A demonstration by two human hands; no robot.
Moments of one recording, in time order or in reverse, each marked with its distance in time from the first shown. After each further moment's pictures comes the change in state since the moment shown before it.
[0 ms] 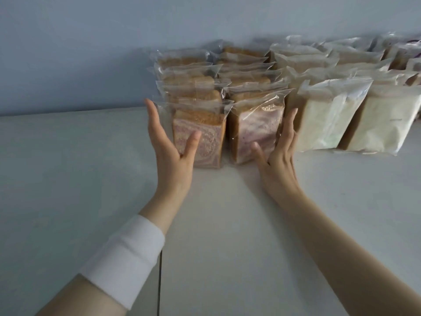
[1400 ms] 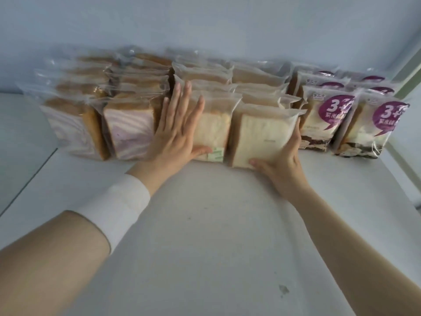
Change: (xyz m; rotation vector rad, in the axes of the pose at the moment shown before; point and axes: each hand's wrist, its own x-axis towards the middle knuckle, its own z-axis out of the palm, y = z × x) left_hand -0.016 0.060 0.198 1.068 -0.207 0.638; right_hand 0.077 0.154 -0.203 0.006 -0.201 -0.038
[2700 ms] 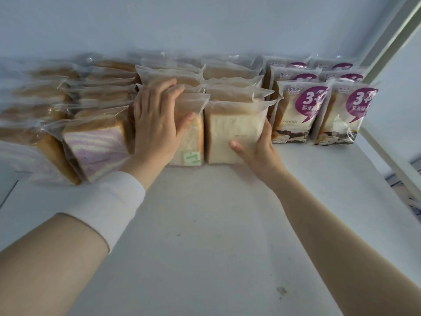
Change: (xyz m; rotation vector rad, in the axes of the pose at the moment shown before) left_hand 0.046 0.001 -0.003 -0.281 0.074 -0.188; right_hand 0.019 -0.017 0.007 0.130 0.015 0.198
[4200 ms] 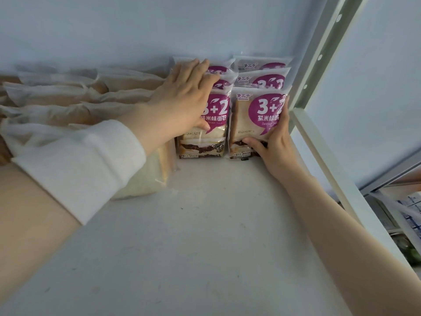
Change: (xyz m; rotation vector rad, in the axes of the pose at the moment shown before) left_hand 0.121 0.155 0.086 0.306 -0.639 0.352; right_hand 0.071 0.096 -0.155 -0.164 0.105 -0.187
